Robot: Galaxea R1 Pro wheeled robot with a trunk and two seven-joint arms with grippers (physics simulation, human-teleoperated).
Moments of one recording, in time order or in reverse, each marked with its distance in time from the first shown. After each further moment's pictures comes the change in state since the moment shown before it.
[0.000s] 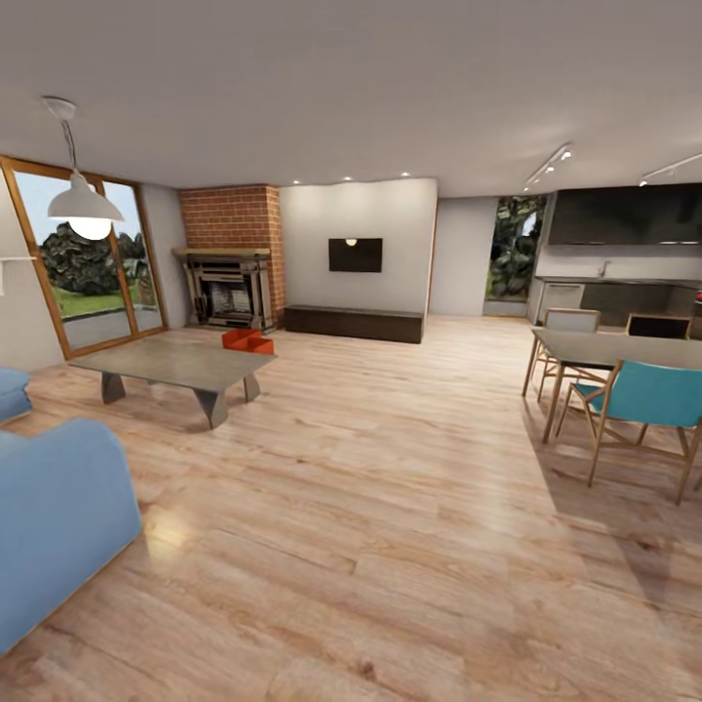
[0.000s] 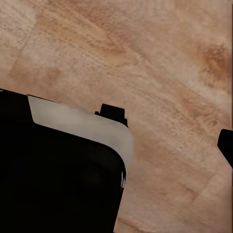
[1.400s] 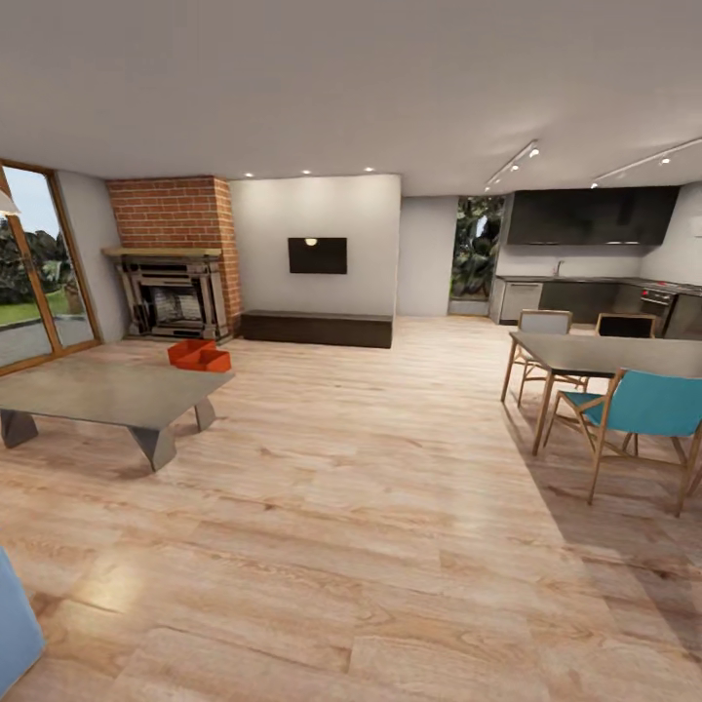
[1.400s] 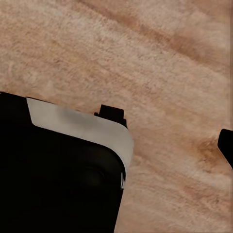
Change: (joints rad) left arm 0.000 0.000 -0.001 -0.006 -0.002 -0.005 0.002; right arm 0.000 0.000 -0.006 0.000 -0.007 -0.002 -0.006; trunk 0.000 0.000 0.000
